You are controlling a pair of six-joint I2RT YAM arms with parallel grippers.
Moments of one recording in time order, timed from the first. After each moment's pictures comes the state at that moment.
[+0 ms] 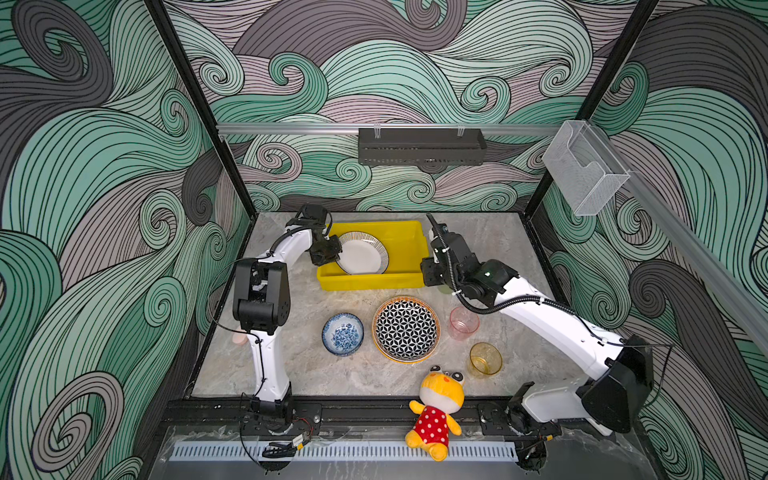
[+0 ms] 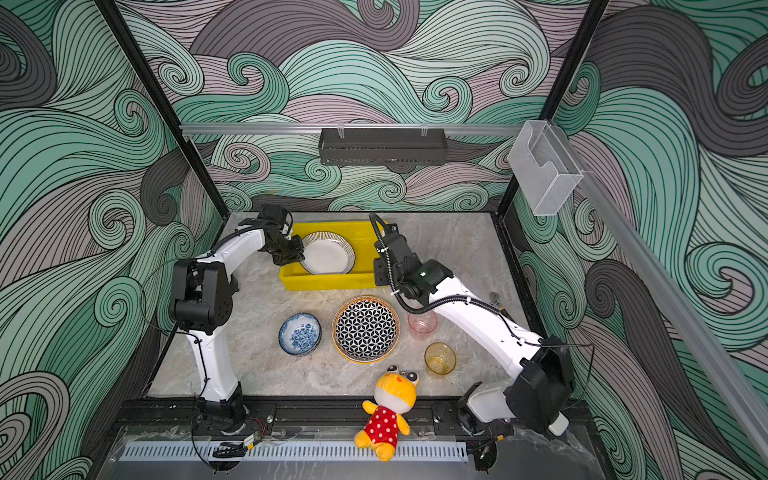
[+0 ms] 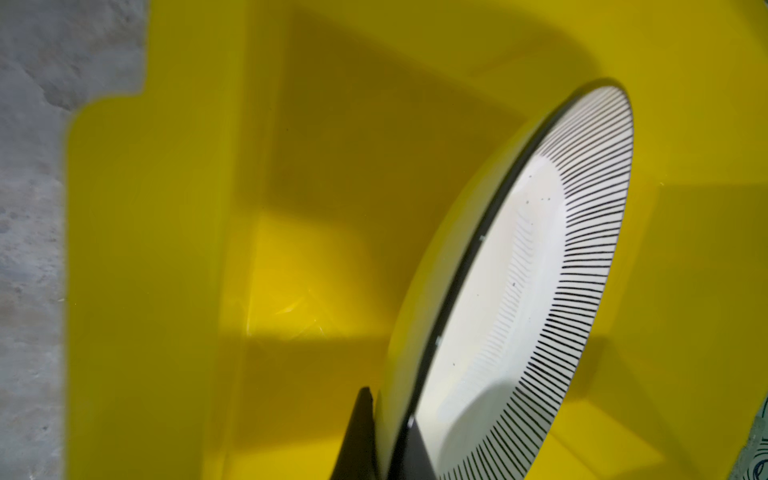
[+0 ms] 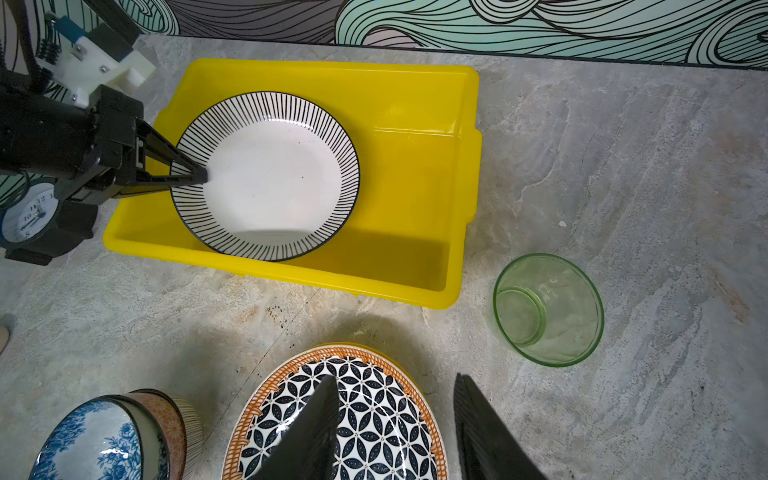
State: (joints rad) left arm -0.12 2.03 1.64 -0.82 0.25 -0.49; right arm 0.71 1.41 1.27 -0.64 0.26 0.40
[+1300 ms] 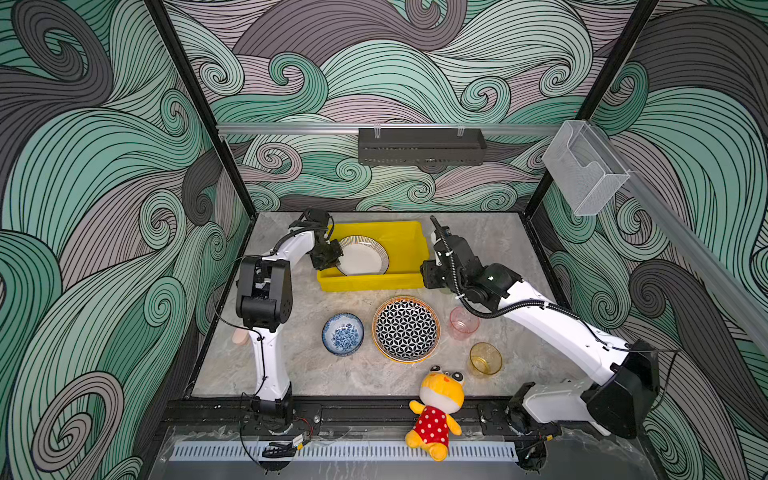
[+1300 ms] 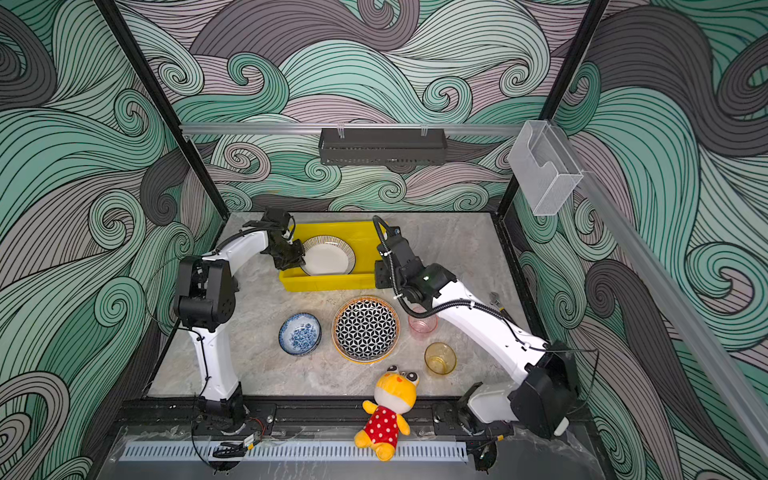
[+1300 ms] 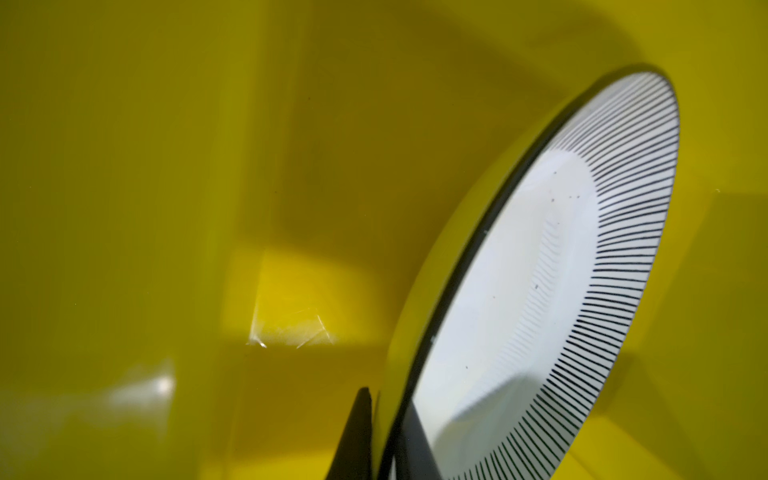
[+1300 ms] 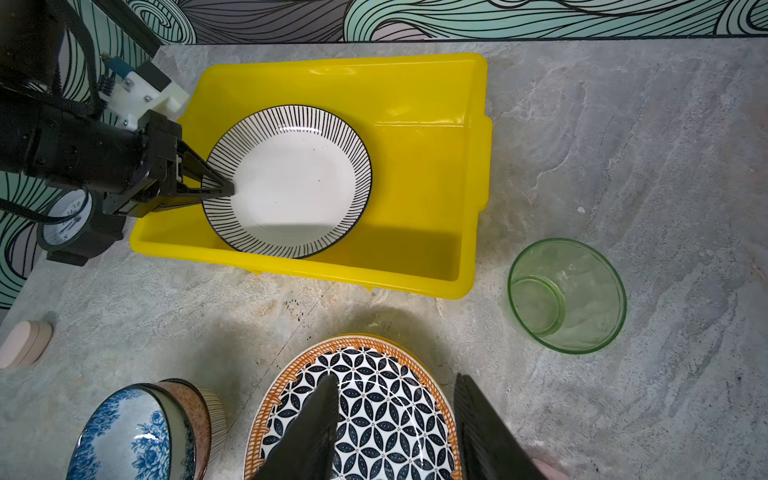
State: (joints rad) left arm -0.14 2.07 1.64 -0.84 0.22 -0.52; right arm 0.71 1.37 1.22 -0.62 0.22 0.45
